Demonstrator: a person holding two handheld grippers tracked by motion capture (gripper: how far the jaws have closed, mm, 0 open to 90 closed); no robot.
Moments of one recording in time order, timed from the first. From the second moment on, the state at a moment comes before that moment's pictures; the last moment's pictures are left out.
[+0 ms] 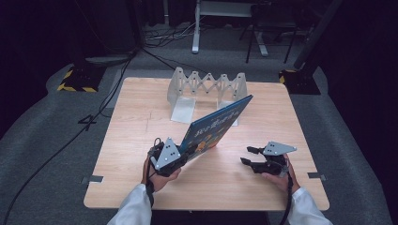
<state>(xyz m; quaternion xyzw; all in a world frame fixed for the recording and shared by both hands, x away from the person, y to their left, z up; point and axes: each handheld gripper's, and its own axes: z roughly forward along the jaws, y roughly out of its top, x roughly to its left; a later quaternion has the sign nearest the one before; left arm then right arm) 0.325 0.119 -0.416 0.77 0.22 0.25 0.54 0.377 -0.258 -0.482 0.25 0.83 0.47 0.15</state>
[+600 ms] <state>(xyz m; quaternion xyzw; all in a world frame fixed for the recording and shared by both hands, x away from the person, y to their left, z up) 0.326 0.154 -0.397 0.74 0.27 0.35 0.50 0.380 -0.256 -0.487 0.26 0.84 0.46 0.14</state>
